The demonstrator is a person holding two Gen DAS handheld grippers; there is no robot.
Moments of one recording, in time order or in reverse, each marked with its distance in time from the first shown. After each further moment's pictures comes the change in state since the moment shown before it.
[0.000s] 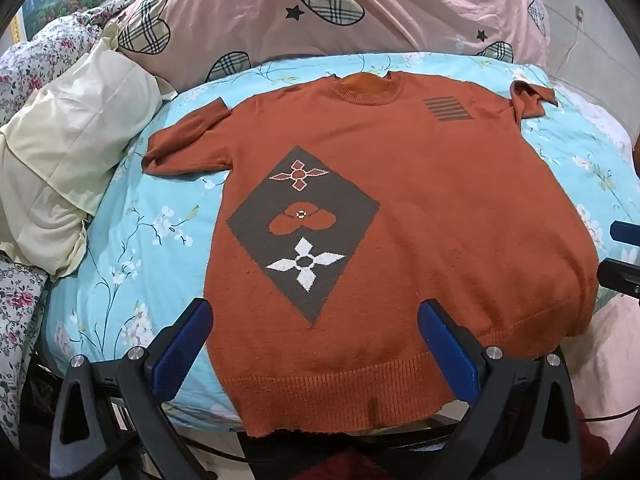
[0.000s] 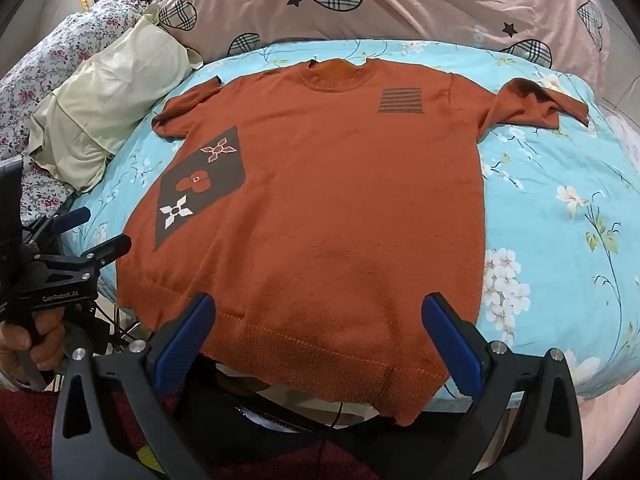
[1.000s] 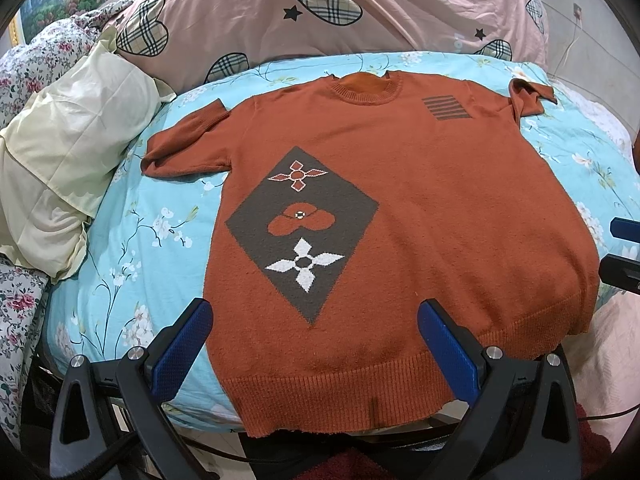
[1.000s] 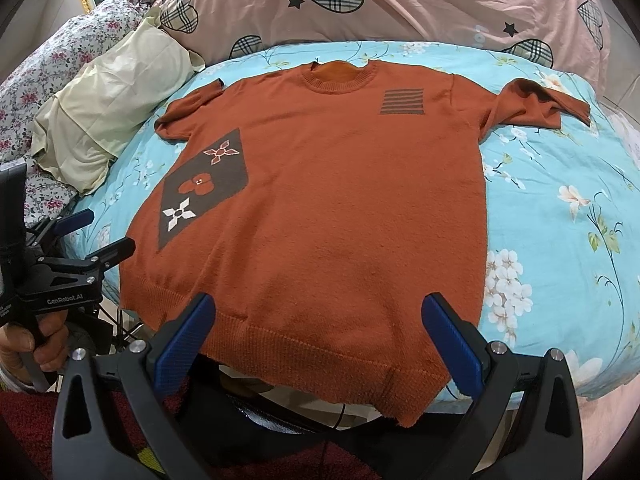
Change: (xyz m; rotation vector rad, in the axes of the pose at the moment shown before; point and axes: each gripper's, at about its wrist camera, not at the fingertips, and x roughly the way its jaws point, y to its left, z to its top) left arm 0.001 0.000 0.002 -0.002 -0.003 0.001; right arm -0.001 0.000 0.000 0.004 0.001 0.007
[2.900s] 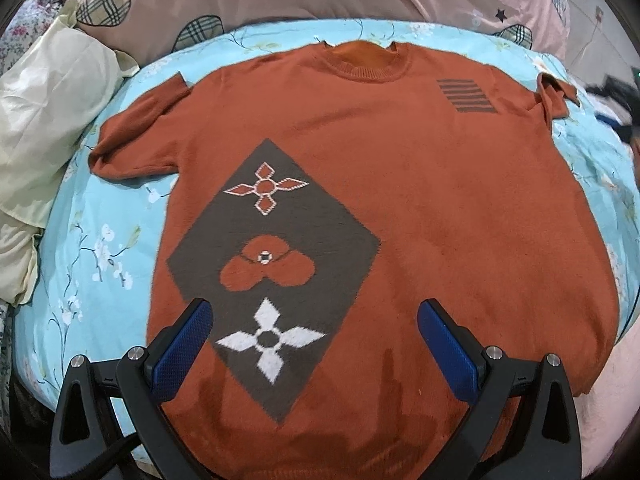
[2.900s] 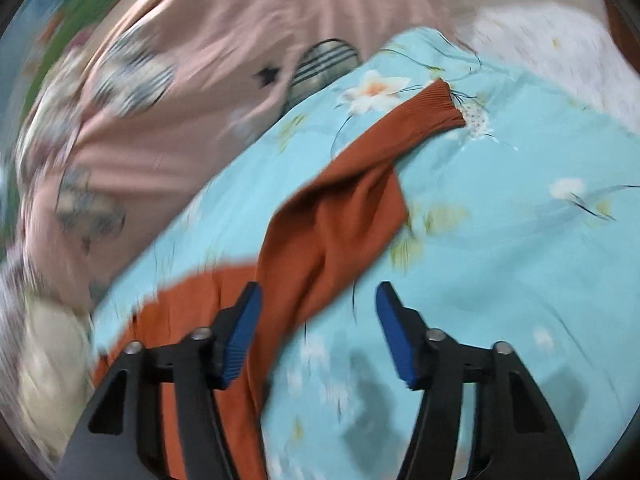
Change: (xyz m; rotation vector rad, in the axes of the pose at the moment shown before) left arm 0.095 -0.016 0.065 -0.031 0.142 -0.061; right arm 0.063 -0.348 0.179 0.728 -0.273 -0.057
